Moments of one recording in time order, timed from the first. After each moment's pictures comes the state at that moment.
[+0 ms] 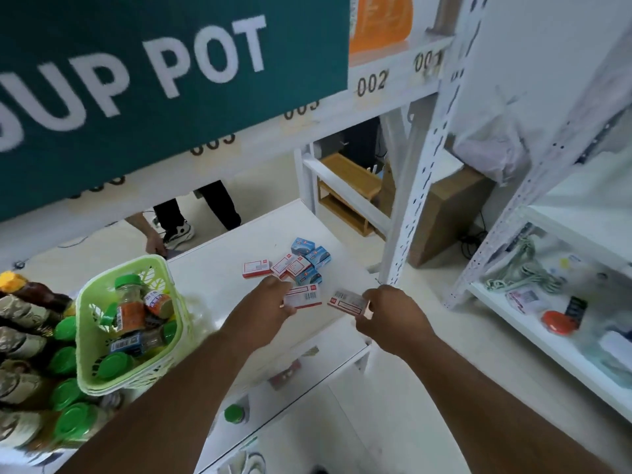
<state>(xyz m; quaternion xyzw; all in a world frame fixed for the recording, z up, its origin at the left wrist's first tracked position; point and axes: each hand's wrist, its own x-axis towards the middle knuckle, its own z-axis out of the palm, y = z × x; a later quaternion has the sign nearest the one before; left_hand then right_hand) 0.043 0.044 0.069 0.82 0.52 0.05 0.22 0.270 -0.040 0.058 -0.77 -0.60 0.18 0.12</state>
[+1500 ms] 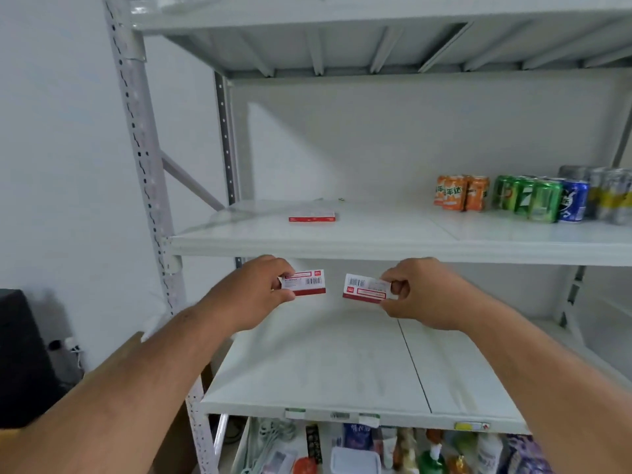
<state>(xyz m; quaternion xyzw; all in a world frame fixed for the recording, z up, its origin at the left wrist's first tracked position) 0.673 -0.086 0.381 0.96 0.01 0.19 0.18 0.772 -0.357 0.390 -0.93 -0.33 -0.10 0.15</state>
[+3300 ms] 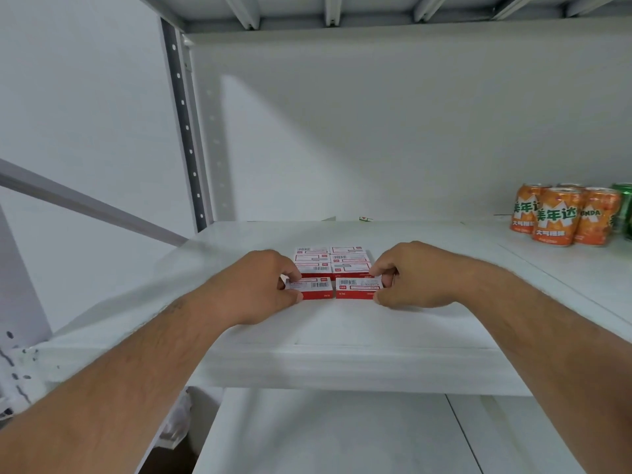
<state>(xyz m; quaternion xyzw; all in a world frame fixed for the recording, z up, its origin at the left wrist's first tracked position) 0.990 0.067 0.415 0.98 0.00 0.13 0.13 1.083 -0.175 0.433 -0.93 -0.34 0.00 0.11</state>
